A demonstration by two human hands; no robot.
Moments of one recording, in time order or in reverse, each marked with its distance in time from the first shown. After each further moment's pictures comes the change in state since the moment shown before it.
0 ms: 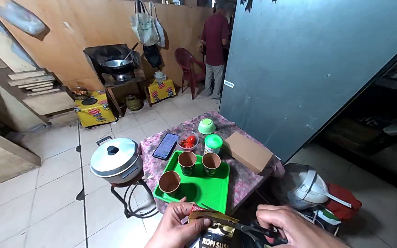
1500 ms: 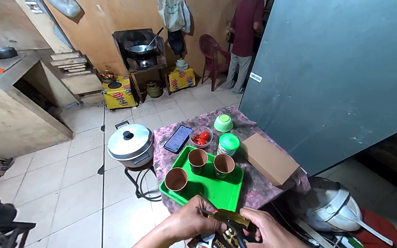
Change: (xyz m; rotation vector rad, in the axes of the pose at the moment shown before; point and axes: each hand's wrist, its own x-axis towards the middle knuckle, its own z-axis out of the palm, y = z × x) left_hand 0.047 -0.035 -0.002 -0.044 -0.266 -0.427; right_hand 0.060 0.063 0.038 0.125 -0.062 0.075
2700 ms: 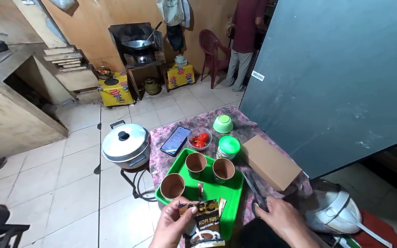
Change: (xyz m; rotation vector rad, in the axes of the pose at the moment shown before) left_hand -0.018 -0.041 0.007 -0.366 0.702 0.374; right_hand 0.009 0.077 -0.022 -0.470 0.371 0.726
